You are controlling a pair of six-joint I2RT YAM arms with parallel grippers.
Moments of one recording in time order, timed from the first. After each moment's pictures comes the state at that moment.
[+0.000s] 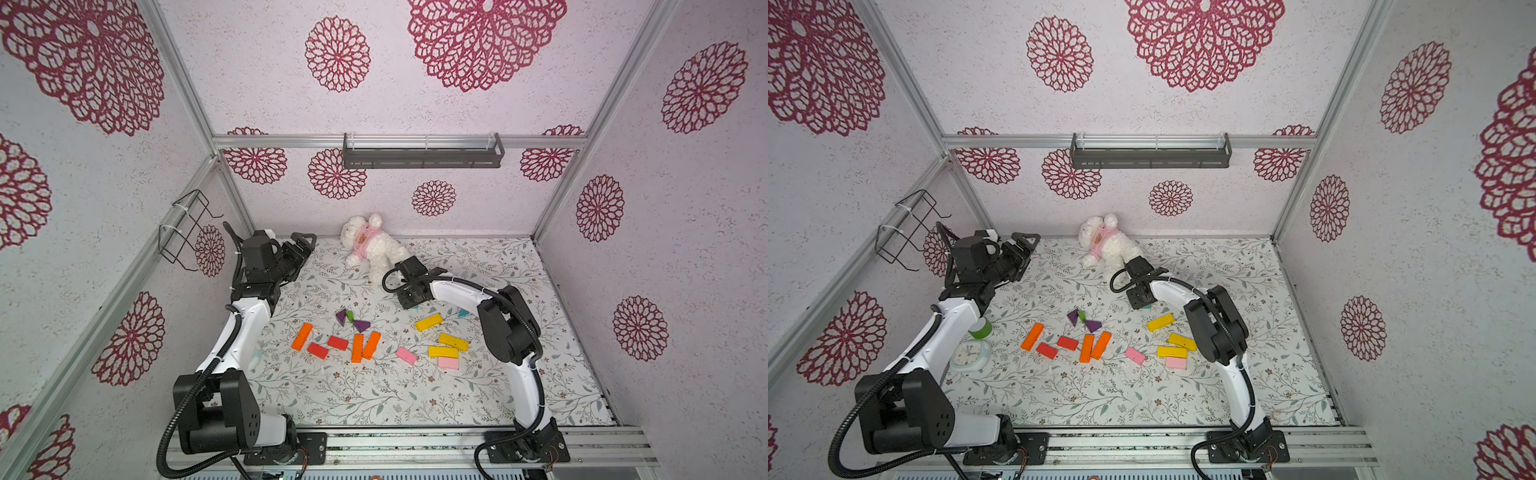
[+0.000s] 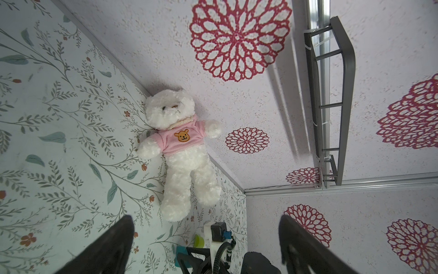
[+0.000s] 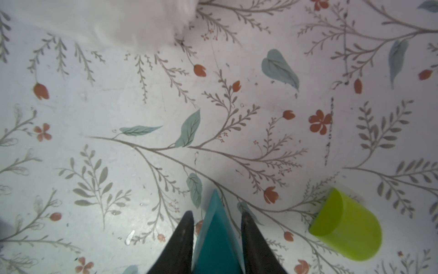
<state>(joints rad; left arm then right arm) 0.08 1.41 1.10 -0.04 0.41 -0.95 0.64 2.18 1.66 -0.58 0.08 0.14</state>
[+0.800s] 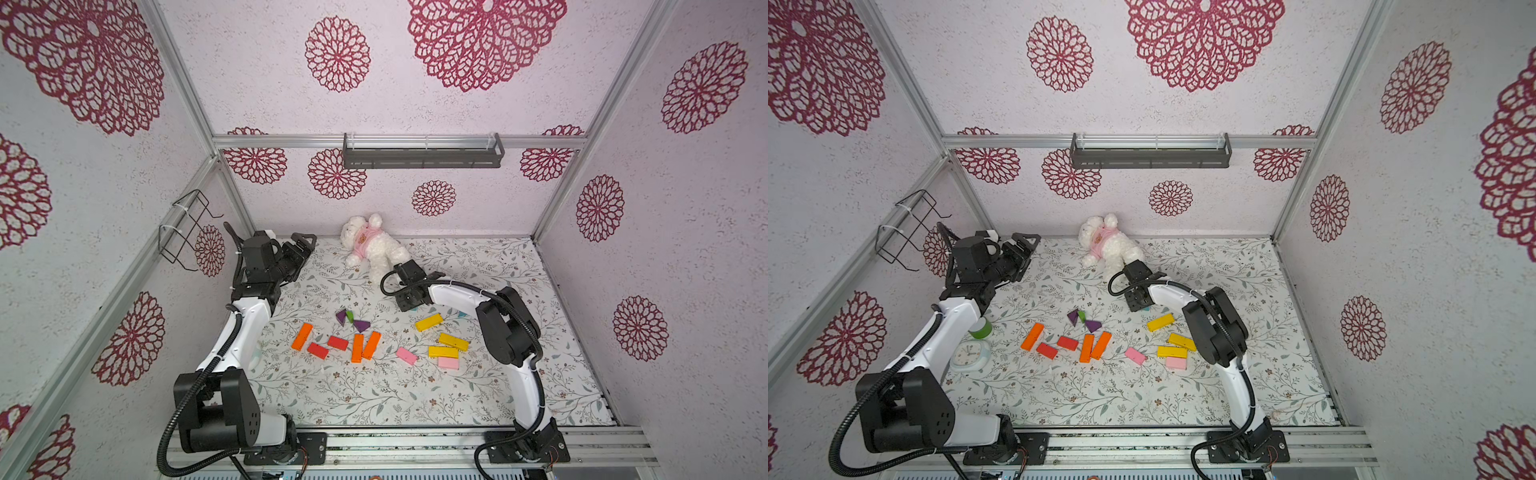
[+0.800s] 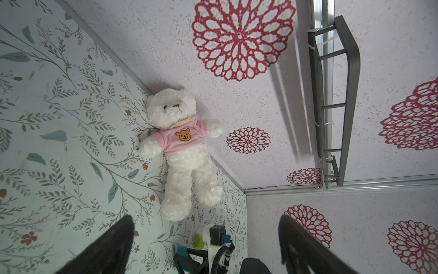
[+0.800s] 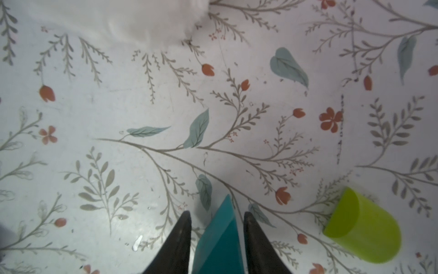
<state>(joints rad) 0.08 1.42 1.10 -0.04 0.41 -0.96 0.66 2.17 1.61 -0.52 0.11 0.17</state>
